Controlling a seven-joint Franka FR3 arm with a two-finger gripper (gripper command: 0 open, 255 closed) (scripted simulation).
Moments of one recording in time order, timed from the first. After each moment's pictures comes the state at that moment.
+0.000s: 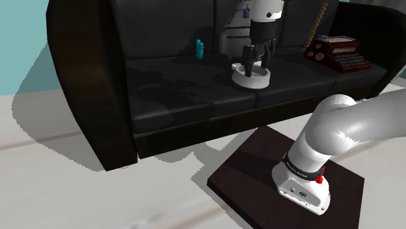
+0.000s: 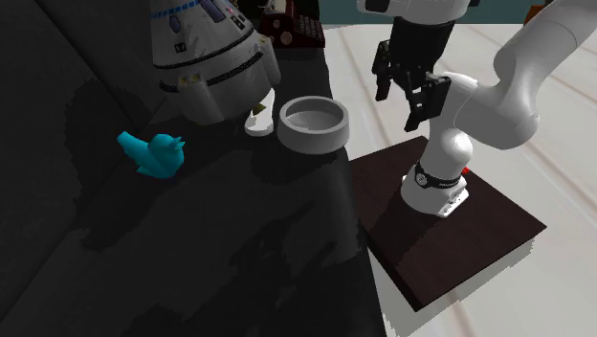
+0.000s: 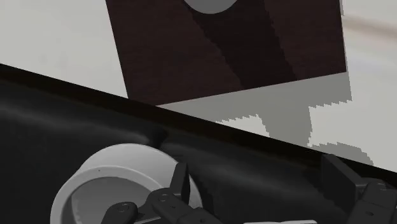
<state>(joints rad) 0.02 -0.82 0.06 -2.44 -0.02 1.52 0.17</state>
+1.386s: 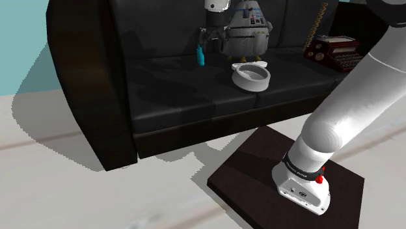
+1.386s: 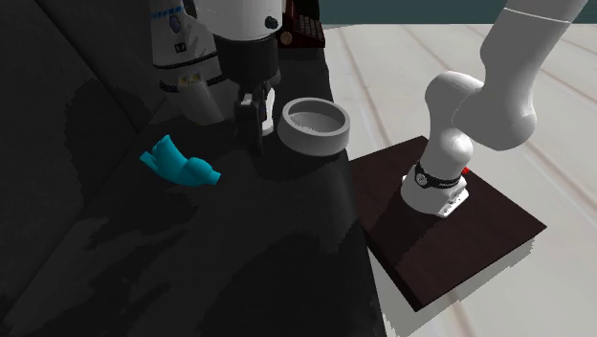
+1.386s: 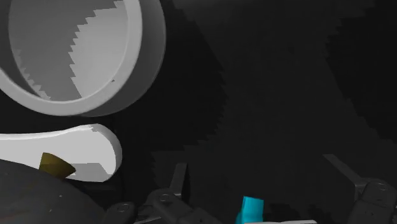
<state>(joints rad) -0.10 -0.14 0.04 -1.93 -0.04 1.79 0.37</state>
